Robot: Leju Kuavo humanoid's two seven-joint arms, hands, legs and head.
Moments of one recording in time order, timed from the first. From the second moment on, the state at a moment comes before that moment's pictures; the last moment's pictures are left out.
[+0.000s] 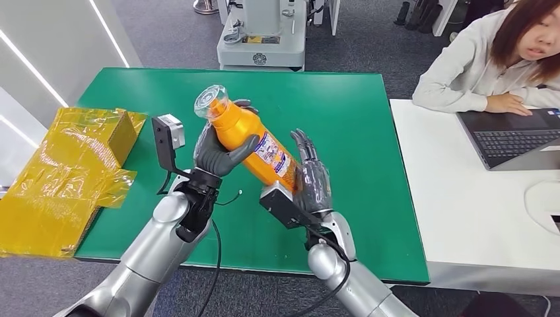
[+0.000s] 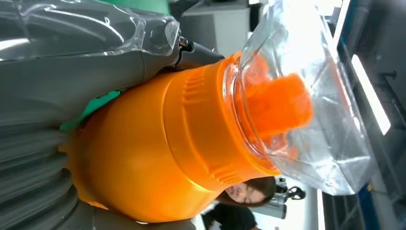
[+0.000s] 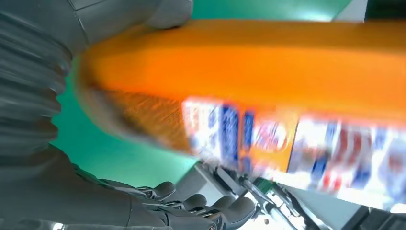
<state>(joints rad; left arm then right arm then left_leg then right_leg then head) -0.56 -0.01 -0.55 -1.22 0.38 0.03 -0.28 -0.46 0.10 0.66 -0.99 0.52 -0.62 -0.23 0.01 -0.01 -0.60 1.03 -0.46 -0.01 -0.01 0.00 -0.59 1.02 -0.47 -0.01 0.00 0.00</state>
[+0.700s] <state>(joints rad) -0.36 0.26 -0.54 -1.22 -0.63 0.32 -0.32 -0.04 -0.13 0.38 -1.73 0.22 -0.70 -0.59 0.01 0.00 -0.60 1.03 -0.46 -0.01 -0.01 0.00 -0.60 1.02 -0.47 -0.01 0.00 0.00</state>
